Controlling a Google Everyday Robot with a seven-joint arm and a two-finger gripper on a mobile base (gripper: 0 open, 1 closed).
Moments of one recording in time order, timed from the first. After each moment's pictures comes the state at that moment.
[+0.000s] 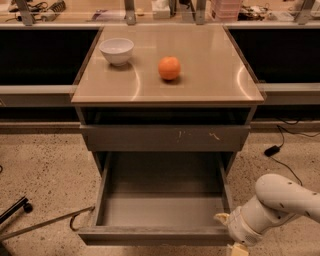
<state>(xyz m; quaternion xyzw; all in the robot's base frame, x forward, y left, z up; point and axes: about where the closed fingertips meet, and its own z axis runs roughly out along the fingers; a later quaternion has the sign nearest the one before) 0.328 -0.181 0.506 -0.61 0.74 0.27 0.08</state>
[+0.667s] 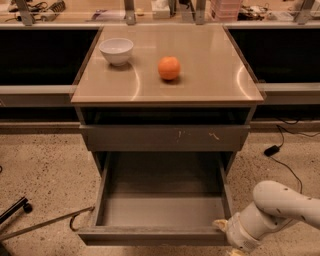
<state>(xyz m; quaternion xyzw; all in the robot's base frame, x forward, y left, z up) 0.316 -0.181 0.483 -0.60 0.74 0.29 0.07</state>
